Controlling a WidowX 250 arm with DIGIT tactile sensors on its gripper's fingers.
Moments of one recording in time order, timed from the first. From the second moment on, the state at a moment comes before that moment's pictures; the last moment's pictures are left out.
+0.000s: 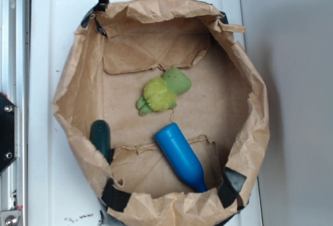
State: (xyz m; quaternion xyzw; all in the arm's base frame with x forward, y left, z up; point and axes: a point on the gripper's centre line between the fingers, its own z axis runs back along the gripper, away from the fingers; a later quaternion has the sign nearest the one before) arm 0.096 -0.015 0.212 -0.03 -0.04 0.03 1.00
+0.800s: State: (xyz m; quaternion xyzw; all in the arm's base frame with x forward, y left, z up) arm 0.251 -0.027 0.156 -0.06 0.03 -0.06 1.00
